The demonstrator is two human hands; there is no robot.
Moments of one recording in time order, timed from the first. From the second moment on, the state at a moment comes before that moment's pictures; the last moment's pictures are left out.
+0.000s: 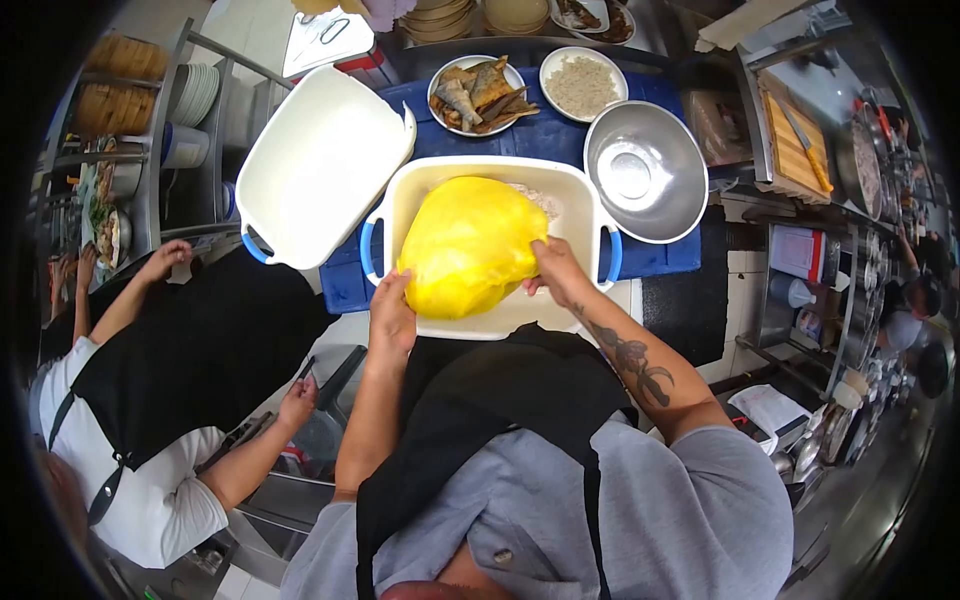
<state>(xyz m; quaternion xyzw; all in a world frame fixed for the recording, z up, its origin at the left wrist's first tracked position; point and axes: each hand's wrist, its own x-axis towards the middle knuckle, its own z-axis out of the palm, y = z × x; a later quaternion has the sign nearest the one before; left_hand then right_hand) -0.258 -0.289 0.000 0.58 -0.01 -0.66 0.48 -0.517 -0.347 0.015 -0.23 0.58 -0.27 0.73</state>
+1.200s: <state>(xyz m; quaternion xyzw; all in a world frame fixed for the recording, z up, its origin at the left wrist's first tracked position) -0.305 -0.383 0.037 0.62 -0.21 -0.59 0.48 -0.563 -0.369 0.058 -0.26 0.64 -0.30 0.66</state>
